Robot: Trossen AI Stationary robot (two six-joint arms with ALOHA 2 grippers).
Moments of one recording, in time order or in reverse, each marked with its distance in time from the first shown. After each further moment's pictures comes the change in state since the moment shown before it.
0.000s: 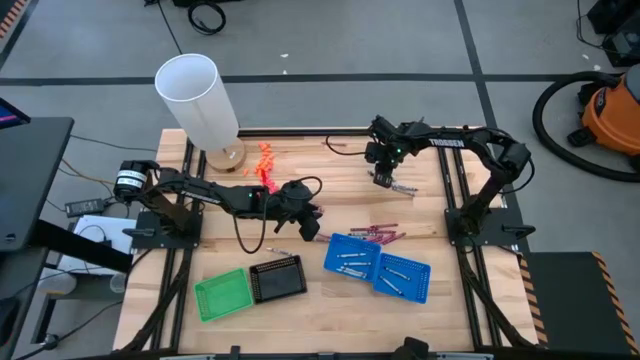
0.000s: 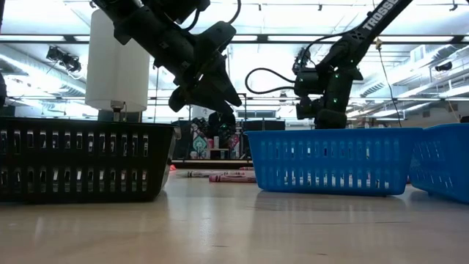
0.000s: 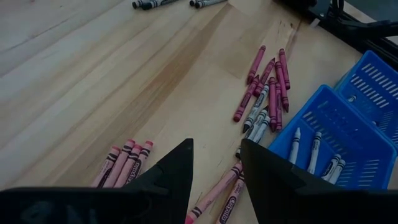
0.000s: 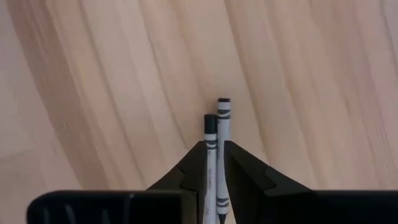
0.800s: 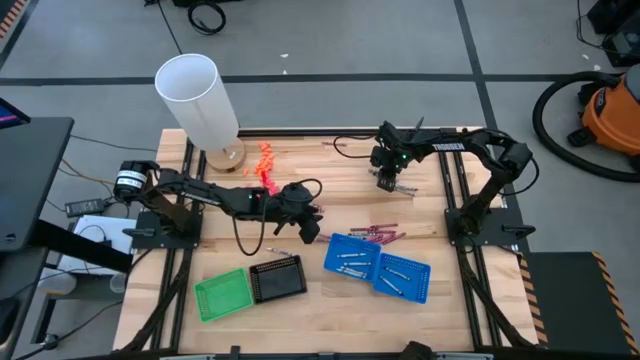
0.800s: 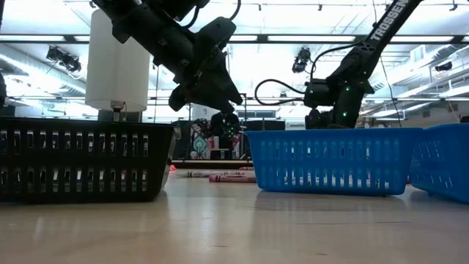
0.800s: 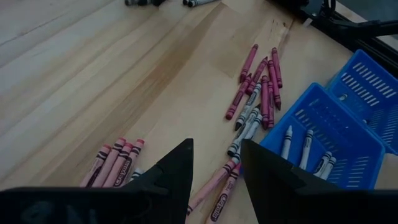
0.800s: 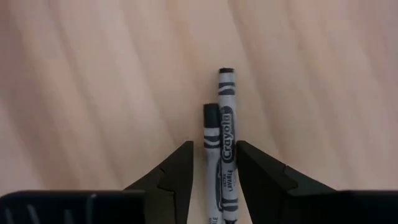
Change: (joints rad) left arm -0.017 0.000 0.000 0.007 0.000 -0.014; right arm -0.037 -0.005 -0.156 0.171 -0.059 0.016
